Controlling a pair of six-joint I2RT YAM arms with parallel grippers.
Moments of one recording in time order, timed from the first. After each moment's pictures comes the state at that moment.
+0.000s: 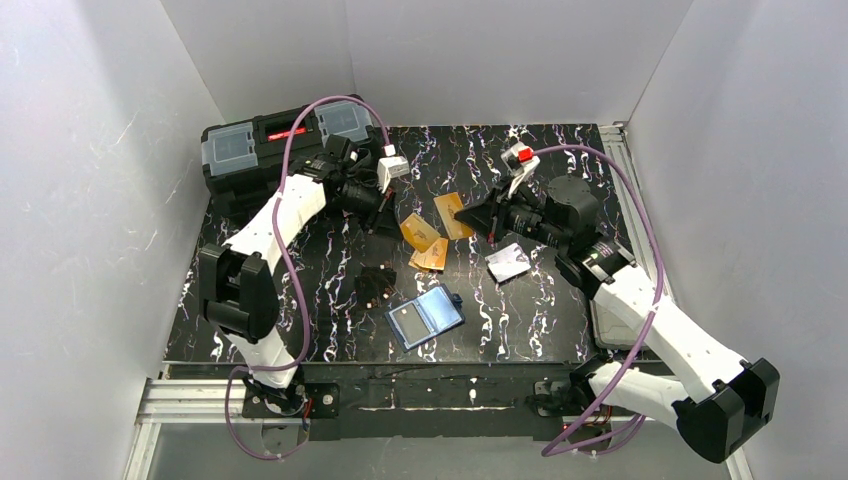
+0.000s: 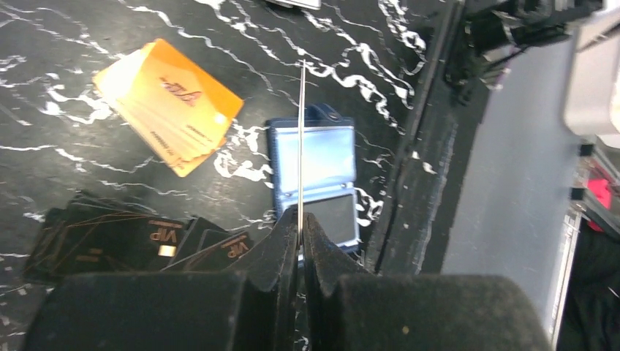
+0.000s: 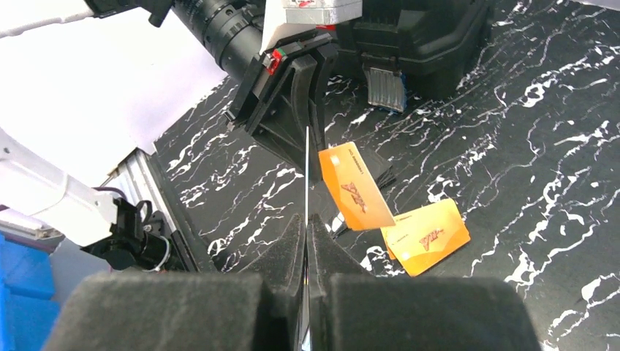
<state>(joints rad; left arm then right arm) -0.33 1.70 1.49 -0.98 0.93 0.43 0.60 1.05 0.98 -0.06 -0.42 0.34</state>
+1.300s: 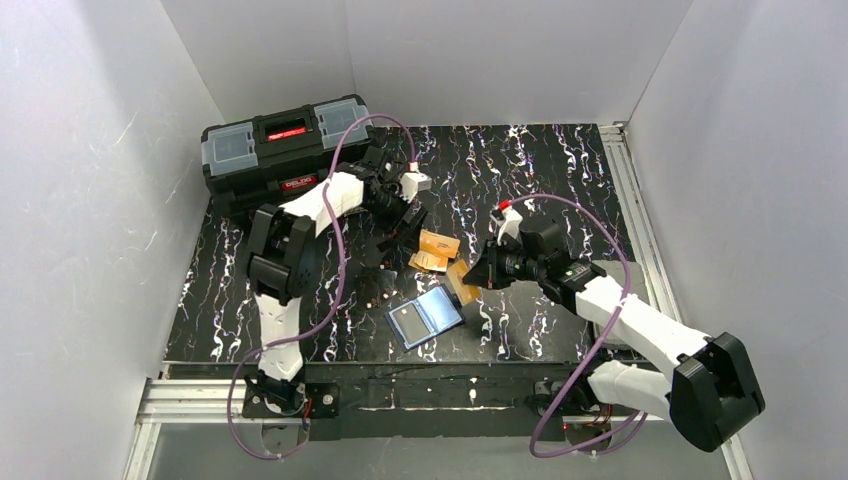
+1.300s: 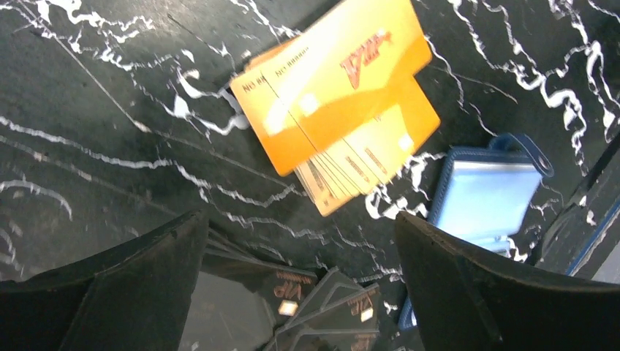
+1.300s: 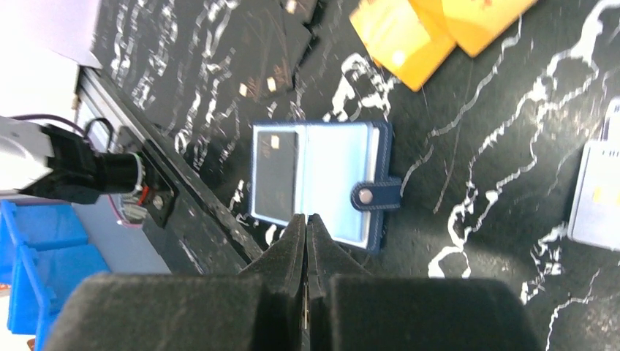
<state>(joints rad) -0.41 2.07 1.59 -0.77 0.57 0.34 0.58 1.10 0.68 -0.15 -0.45 0.50</state>
